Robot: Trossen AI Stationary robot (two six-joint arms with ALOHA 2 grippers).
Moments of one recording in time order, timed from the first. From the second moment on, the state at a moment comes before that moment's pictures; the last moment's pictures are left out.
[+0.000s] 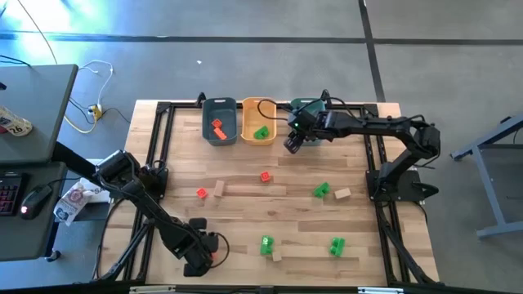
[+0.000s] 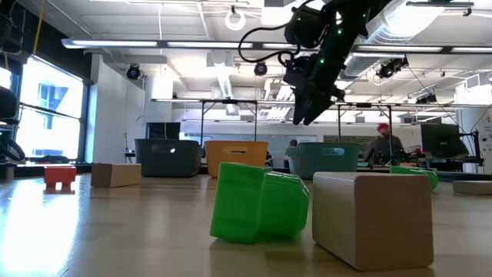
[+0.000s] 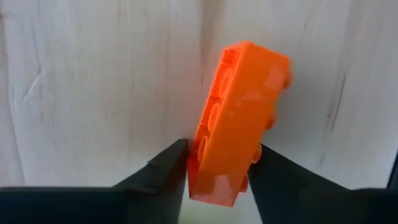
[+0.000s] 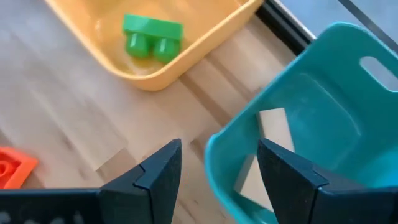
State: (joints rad) left arm -0.70 1.81 1.03 -0.64 -0.03 -0.86; right arm -0.33 1.59 1.16 -0.59 0.28 0.28
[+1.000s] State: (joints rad) left arm -0.44 1.51 1.03 -0.78 -0.33 -0.51; right arm -0.11 1.59 1.16 -0.72 0.18 0.20
